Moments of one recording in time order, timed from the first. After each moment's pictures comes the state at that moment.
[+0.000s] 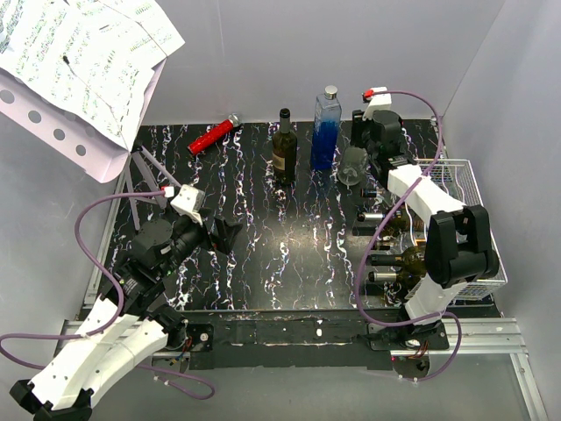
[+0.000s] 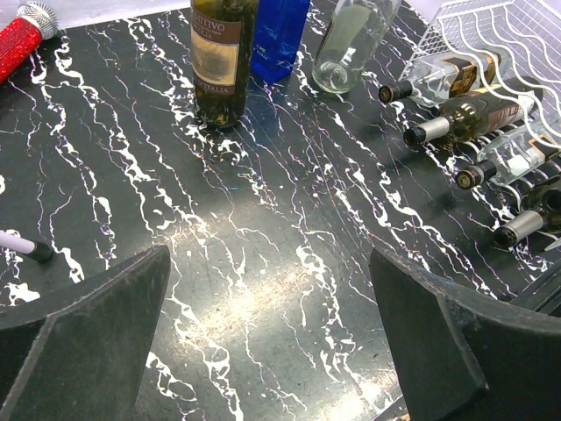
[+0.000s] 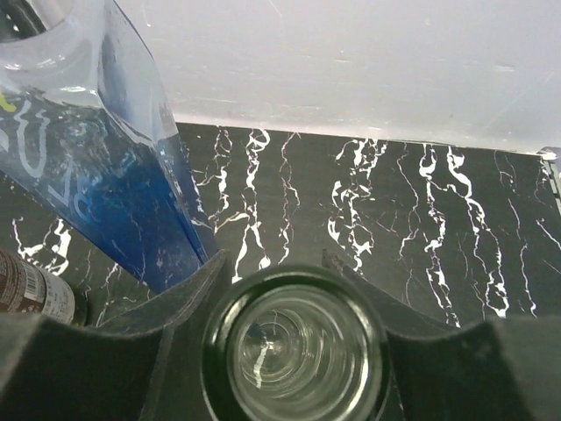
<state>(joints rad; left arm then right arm) -0.62 0.56 0.73 -0.34 -0.05 -0.18 0.29 1.69 1.29 0.18 0.17 0.00</state>
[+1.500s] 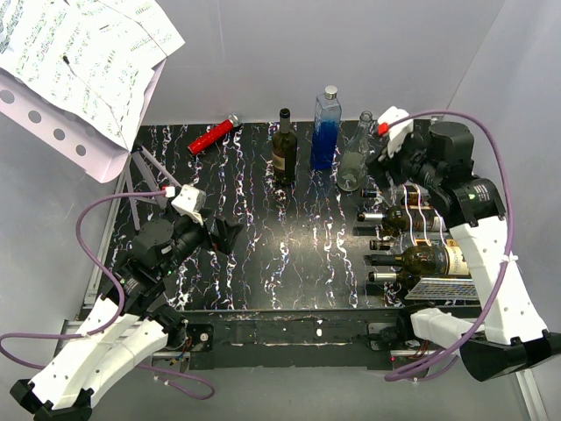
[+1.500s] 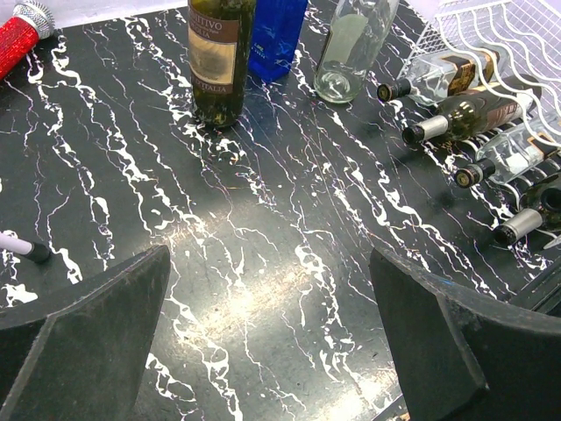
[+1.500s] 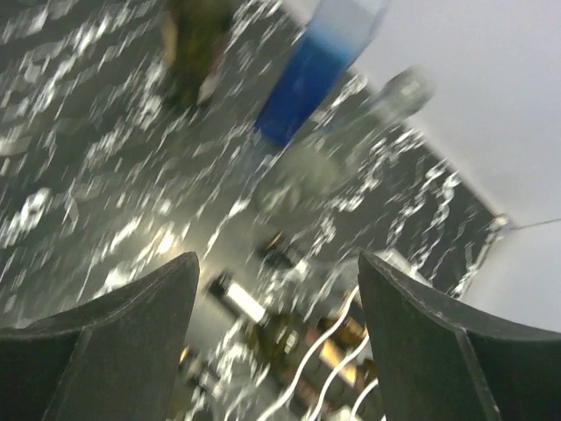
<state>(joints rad) -0.62 0.56 0.73 -0.34 -0.04 -0.18 0.28 1.11 1.43 -0.68 -0.25 -0.44</state>
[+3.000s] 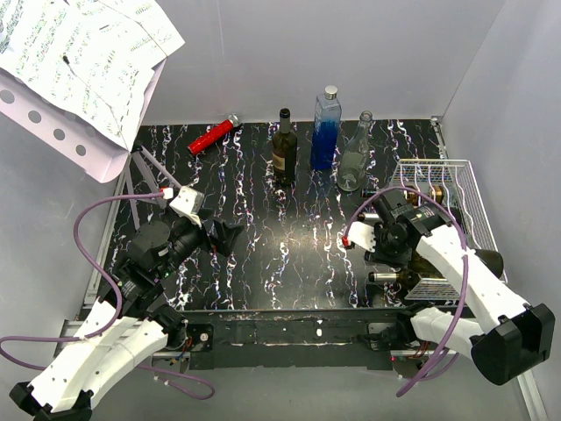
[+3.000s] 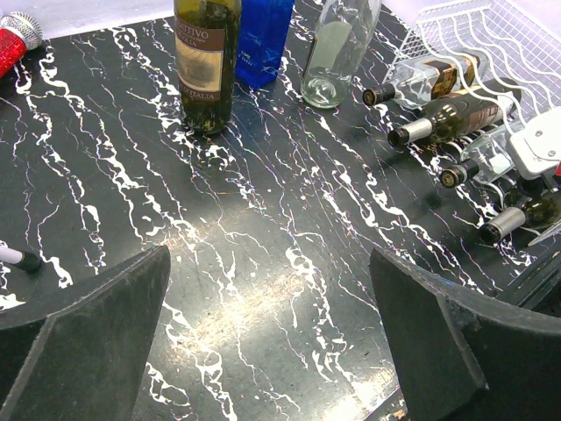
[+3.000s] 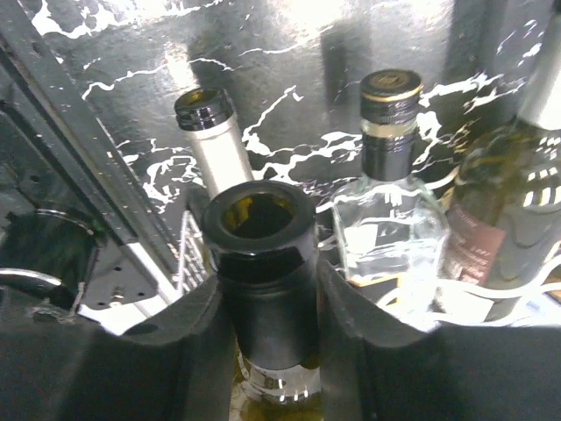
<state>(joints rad) -0.62 0.54 0.73 -0.34 -0.01 -0.18 0.46 1.08 0.95 -1.28 -0.03 -0.91</state>
